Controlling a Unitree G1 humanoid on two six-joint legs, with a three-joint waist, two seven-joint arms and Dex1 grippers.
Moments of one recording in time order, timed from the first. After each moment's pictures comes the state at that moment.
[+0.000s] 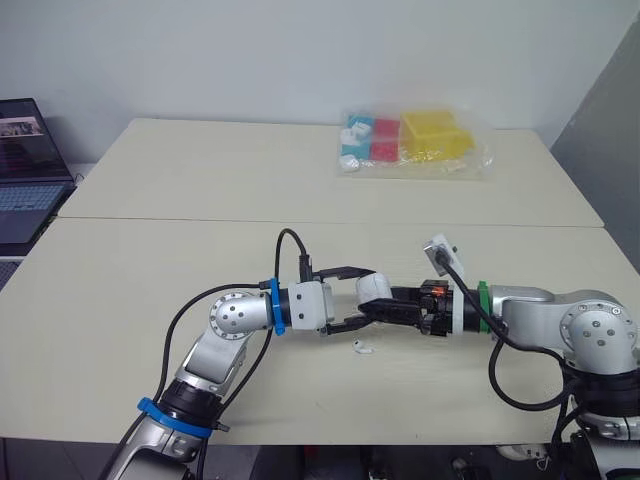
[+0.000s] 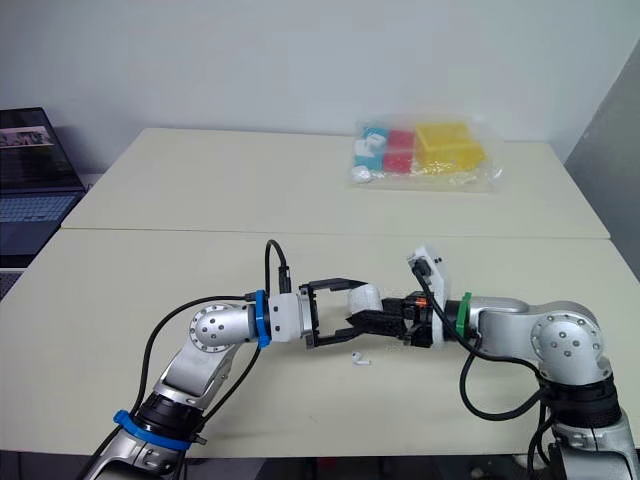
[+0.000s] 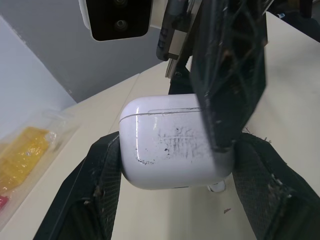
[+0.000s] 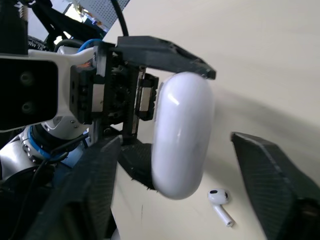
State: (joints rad) left arm -0.35 0.42 -0.27 -0.04 -0.13 -0.32 -0.99; right arm -0.45 -0.57 -0.05 -0.36 1.44 1.30 0.14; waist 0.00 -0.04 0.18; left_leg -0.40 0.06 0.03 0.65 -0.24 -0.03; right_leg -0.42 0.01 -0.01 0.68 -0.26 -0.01
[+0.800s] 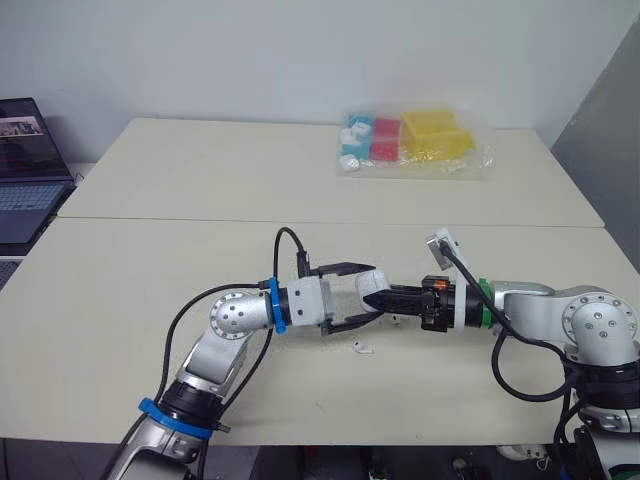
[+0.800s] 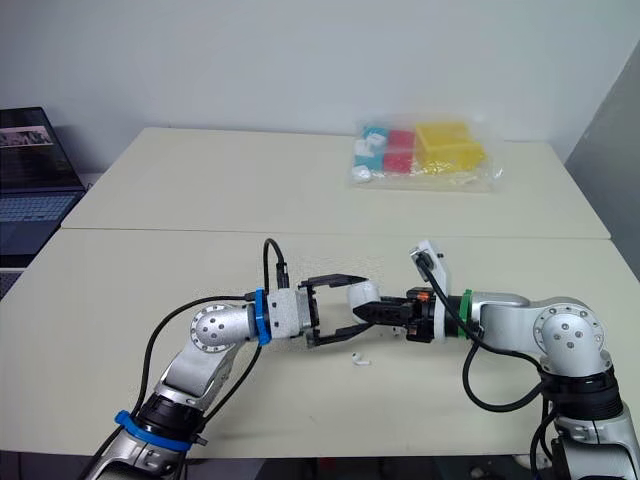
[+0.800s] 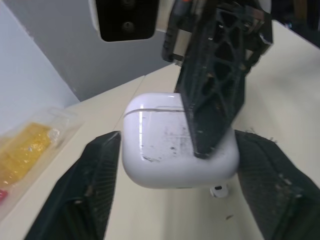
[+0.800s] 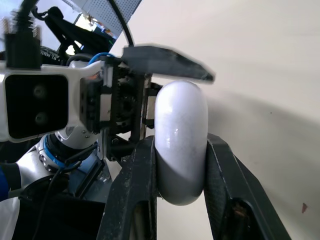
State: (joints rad) left arm -0.34 0.40 -0.27 -0.05 -0.20 -0.25 -0.97; right arm -0.45 -0.60 -0.02 -0.31 1.52 1.28 0.13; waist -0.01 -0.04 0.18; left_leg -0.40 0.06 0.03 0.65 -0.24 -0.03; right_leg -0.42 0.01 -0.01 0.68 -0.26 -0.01
